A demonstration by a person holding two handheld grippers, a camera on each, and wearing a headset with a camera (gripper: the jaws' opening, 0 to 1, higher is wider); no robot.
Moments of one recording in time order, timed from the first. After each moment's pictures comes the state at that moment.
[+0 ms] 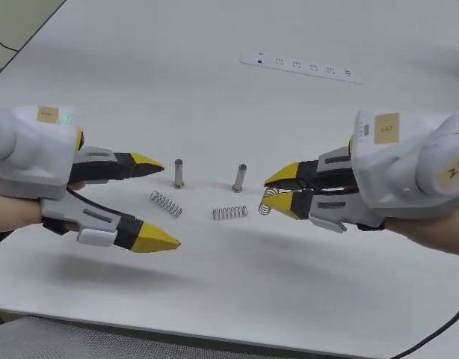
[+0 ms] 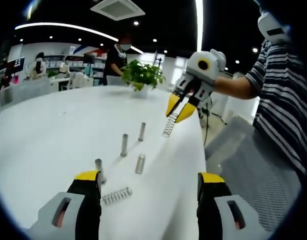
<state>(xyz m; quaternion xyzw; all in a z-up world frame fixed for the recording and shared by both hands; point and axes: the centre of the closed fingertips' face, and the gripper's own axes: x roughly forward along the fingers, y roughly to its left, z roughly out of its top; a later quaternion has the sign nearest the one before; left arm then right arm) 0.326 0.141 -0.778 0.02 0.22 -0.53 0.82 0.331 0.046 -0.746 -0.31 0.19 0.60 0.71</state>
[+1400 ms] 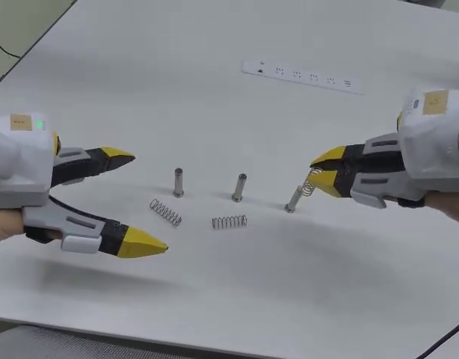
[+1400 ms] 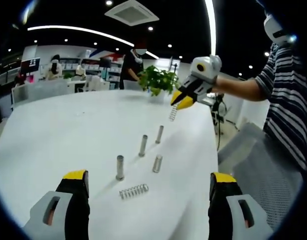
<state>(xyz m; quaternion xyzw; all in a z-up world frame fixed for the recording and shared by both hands) 0.340 0.162 -0.777 0.01 0.21 -0.47 0.86 0.392 -0.009 -0.733 -0.30 0.23 0.53 0.76</state>
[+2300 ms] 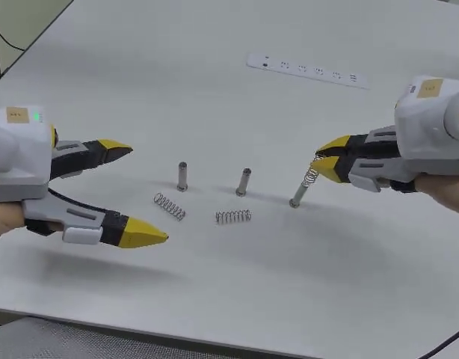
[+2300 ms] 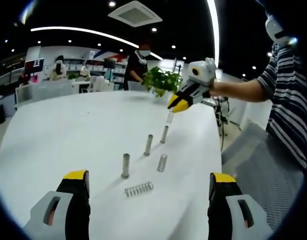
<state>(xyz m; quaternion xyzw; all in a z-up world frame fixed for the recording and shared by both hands) 0.344 0.172 -0.778 0.01 0.21 -0.46 0.87 0.411 -0.009 -0.752 -0.27 0.25 0.51 0.78</state>
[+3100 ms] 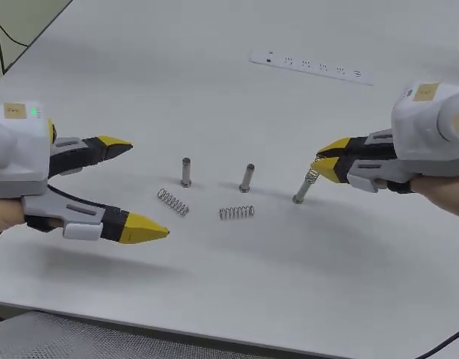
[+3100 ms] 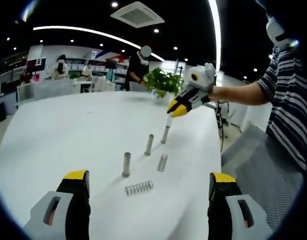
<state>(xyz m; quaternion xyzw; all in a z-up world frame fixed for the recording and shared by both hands) 0.342 0.176 -0.778 0.00 0.21 -0.45 0.87 0.415 -0.009 -0.763 -0.26 0.26 0.50 0.78</state>
